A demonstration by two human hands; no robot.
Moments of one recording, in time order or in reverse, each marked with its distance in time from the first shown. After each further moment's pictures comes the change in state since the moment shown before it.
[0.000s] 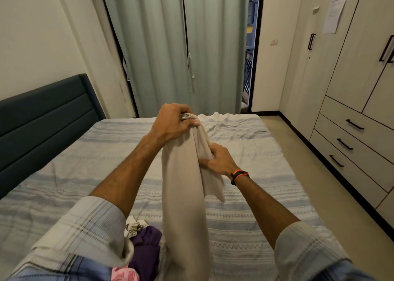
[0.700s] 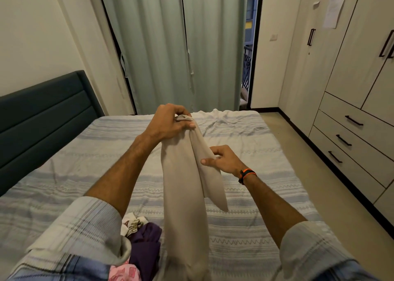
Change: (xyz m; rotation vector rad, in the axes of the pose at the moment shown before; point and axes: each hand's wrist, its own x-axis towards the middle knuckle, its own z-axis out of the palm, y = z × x) left_hand -0.004 -0.014 0.000 -0.073 -0.094 -0.056; right_hand -0.011 0.017 -0.013 0.241 -0.140 0.013
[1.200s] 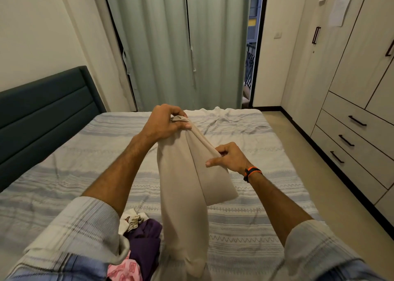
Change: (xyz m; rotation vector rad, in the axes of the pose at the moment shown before) left_hand -0.008 -0.018 -0.003 -0.010 -0.022 -0.066; right_hand -0.005 0.000 -0.010 -0.082 0.005 0.009
